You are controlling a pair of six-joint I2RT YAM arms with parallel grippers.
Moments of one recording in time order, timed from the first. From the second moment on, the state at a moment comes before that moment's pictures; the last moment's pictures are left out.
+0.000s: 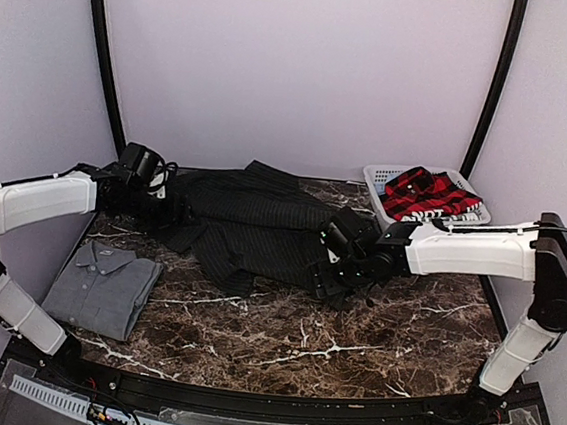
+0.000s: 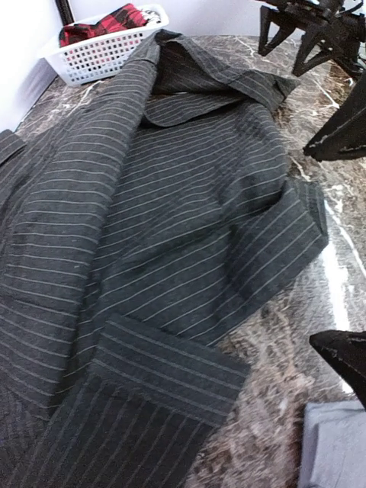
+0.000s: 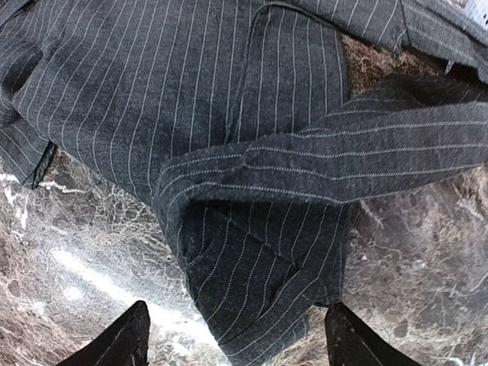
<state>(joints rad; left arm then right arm) -0.34 1.47 1.06 -0.47 0.25 -0.56 0.95 1.68 1.15 -0.53 0.28 0.41</state>
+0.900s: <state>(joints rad) -0.71 1.66 0.90 -0.38 0.09 -0.72 0.95 1.76 1.13 -0.42 0.29 0.48</state>
